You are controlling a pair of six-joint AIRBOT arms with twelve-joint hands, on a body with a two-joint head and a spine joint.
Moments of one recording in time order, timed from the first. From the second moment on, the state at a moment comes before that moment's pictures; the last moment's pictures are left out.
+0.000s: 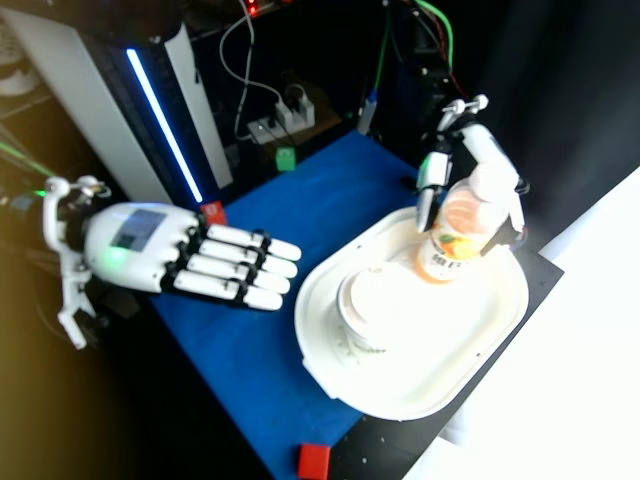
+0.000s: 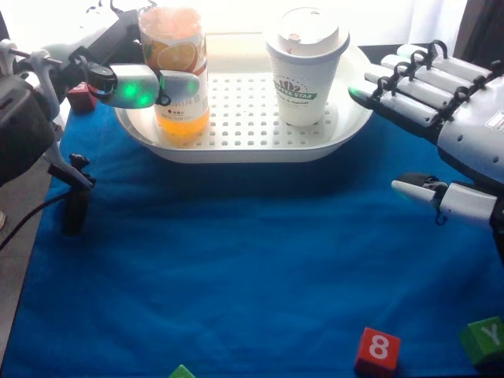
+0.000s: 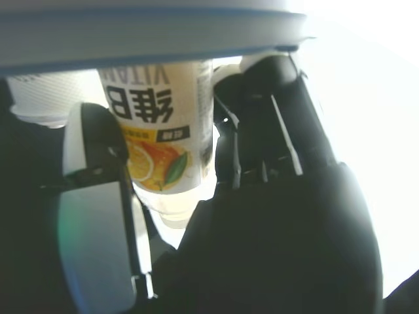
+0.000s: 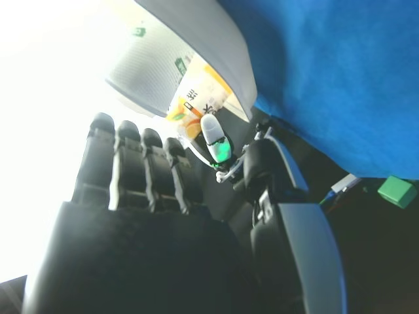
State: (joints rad) left arm 0.66 -1.23 1.49 -0.41 -0.64 0.84; right arm -0.88 -0.92 0.95 0.14 0.81 -1.26
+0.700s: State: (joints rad) left arm 0.75 -0.99 1.15 -0.17 -1.09 0.80; right arm -0.89 -0.92 0.95 0.16 0.82 -1.26
